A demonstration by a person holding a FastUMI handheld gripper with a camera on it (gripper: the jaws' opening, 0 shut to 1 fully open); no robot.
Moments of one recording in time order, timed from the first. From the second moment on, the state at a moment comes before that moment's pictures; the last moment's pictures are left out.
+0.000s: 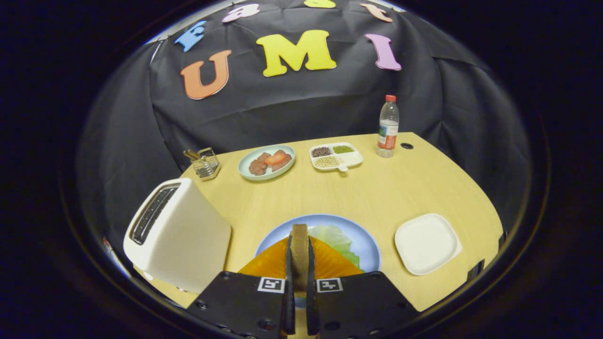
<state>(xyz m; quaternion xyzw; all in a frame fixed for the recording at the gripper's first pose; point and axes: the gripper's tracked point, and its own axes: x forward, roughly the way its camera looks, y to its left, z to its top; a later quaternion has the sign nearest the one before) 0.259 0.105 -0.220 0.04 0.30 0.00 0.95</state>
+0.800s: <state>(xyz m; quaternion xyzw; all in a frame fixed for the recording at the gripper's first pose) 0.271 0.044 -0.282 -0.04 0.30 -0.06 0.95</state>
